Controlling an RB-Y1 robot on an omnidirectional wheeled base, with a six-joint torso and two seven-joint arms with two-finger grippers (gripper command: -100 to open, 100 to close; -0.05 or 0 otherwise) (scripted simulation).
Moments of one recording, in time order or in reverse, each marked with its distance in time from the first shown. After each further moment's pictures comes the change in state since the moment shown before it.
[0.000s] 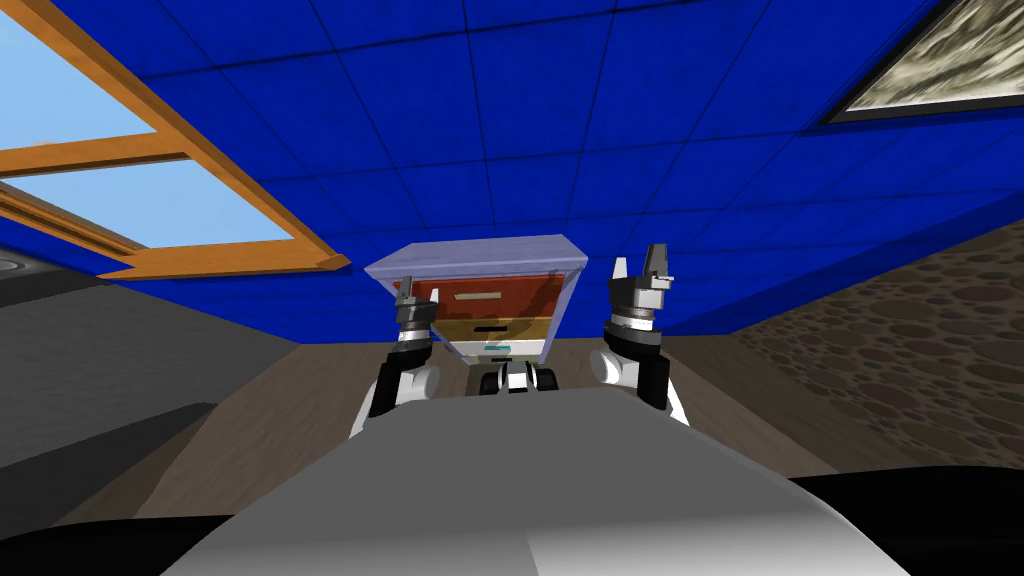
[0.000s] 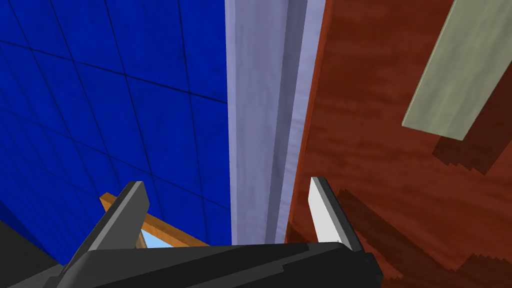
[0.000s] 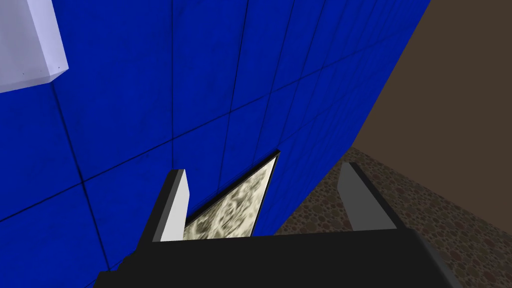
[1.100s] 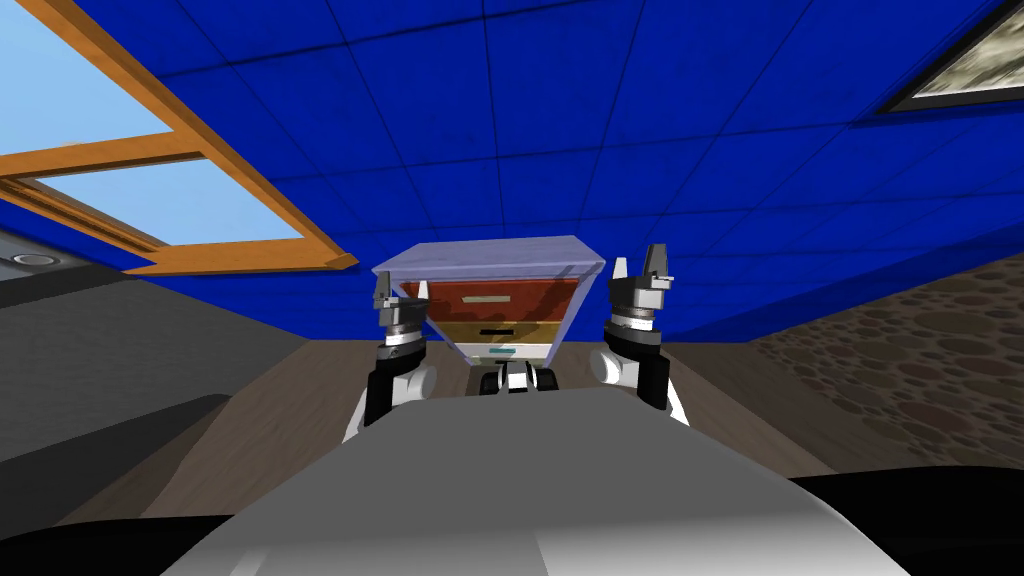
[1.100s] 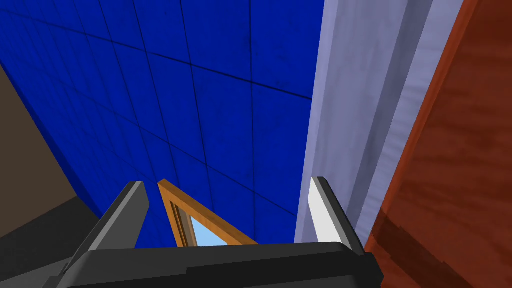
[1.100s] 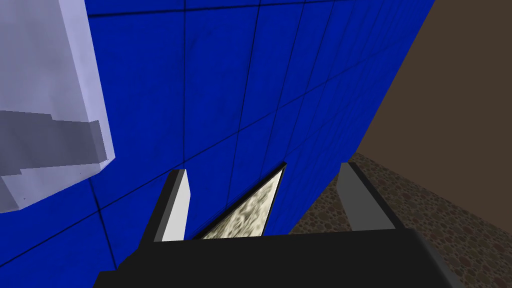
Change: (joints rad) left arm 0.002 0.011 0.017 -0.017 0.016 -0.185 -0.011; right arm 0.000 0.000 0.000 0.000 0.000 0.000 0.000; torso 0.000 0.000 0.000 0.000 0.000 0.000
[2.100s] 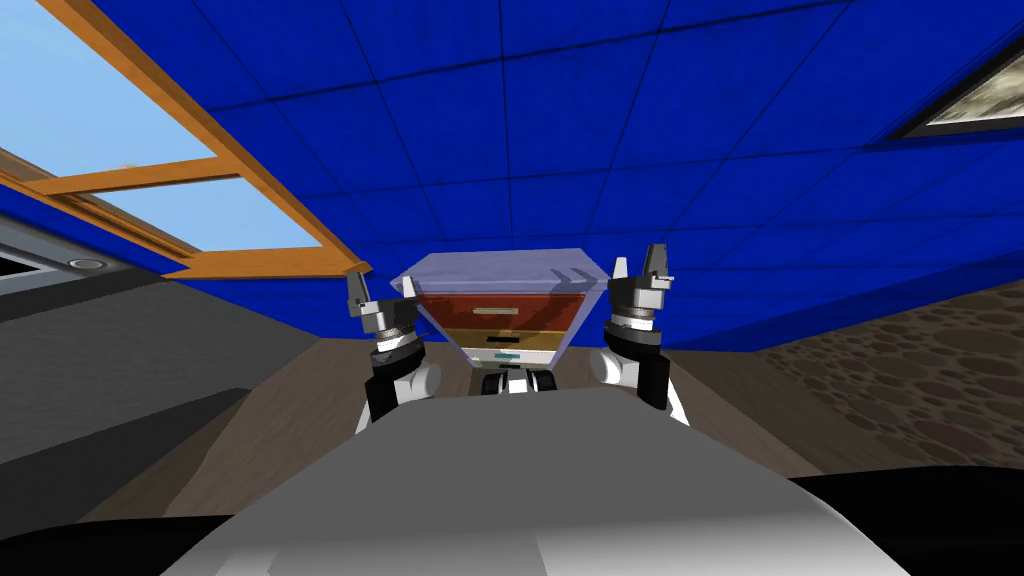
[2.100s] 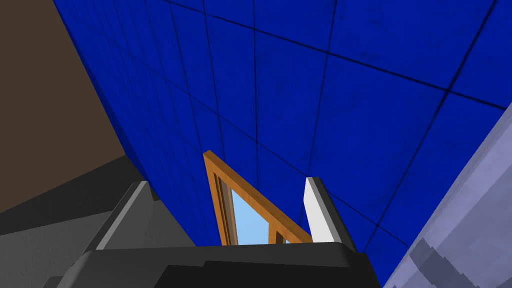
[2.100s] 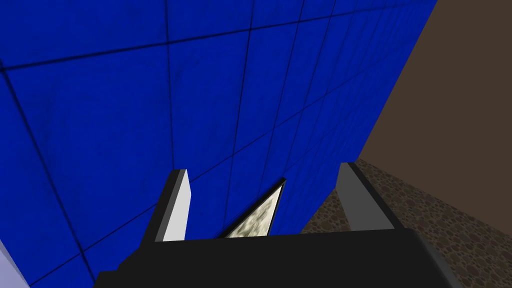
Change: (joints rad) left arm -0.002 -0.104 0.011 -0.001 0.011 -0.146 -0.010; right arm 0.000 0.000 0.000 -0.001 0.000 0.000 0.000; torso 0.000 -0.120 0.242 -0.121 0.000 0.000
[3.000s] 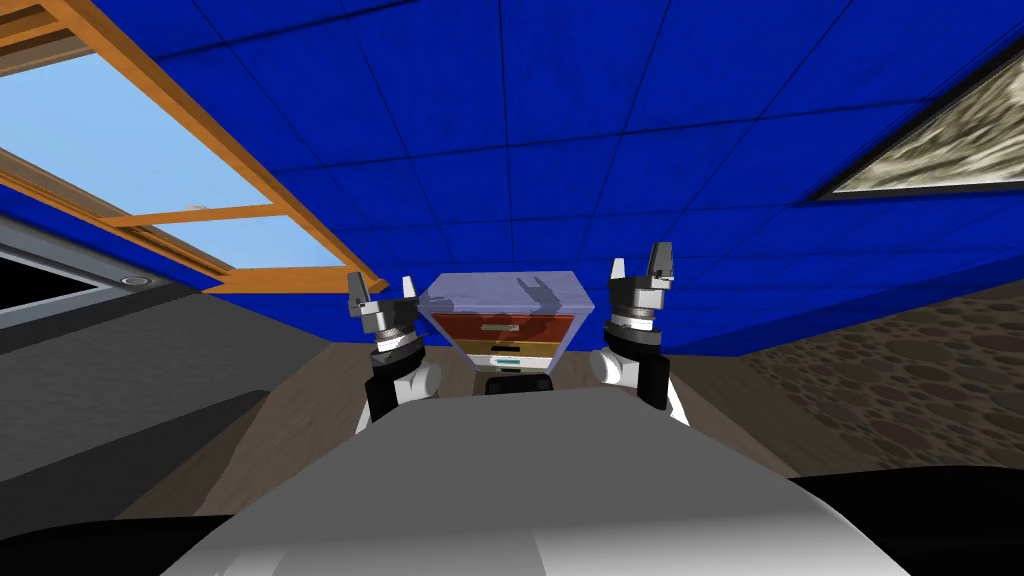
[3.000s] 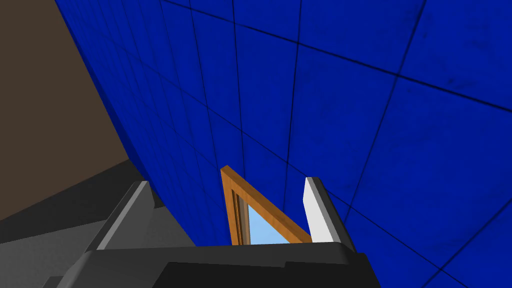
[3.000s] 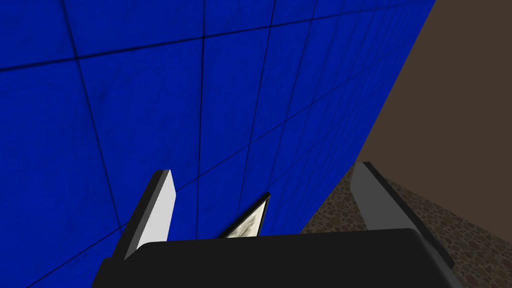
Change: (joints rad) left arm 0.000 0.000 0.000 0.000 0.000 0.000 0.000; right arm 0.000 0.000 0.000 0.000 0.000 0.000 0.000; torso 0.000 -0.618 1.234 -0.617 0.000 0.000
